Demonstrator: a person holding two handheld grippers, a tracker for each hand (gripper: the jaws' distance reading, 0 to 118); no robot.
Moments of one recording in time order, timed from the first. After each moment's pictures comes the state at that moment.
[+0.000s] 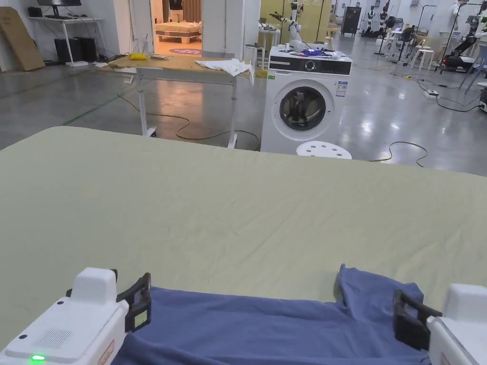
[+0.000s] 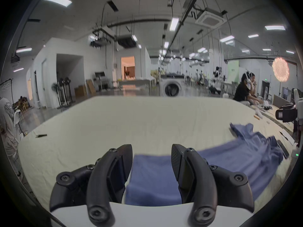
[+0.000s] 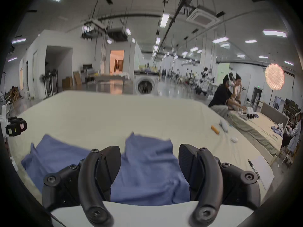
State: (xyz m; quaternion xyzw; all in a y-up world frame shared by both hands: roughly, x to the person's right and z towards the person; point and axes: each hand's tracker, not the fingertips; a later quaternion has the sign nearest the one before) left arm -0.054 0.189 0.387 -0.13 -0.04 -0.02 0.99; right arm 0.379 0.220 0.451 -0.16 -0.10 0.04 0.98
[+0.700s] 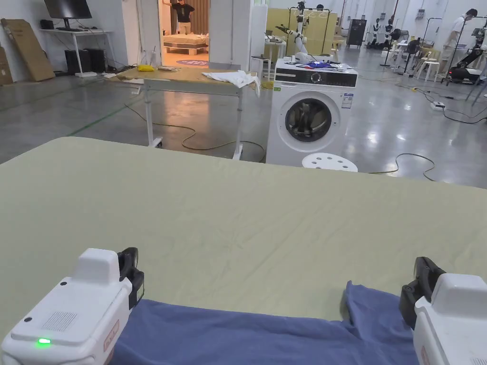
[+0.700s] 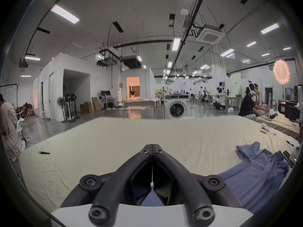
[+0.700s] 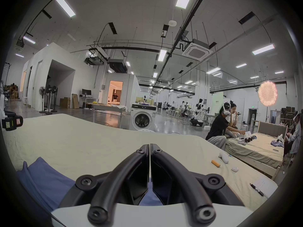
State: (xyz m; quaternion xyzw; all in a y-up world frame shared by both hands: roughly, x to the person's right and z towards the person) left arm -0.068 0.208 0.355 -0.10 -0.04 -0.02 0.99; right arm 0.358 0.233 0.432 -0.03 -0.11 0.07 0.99
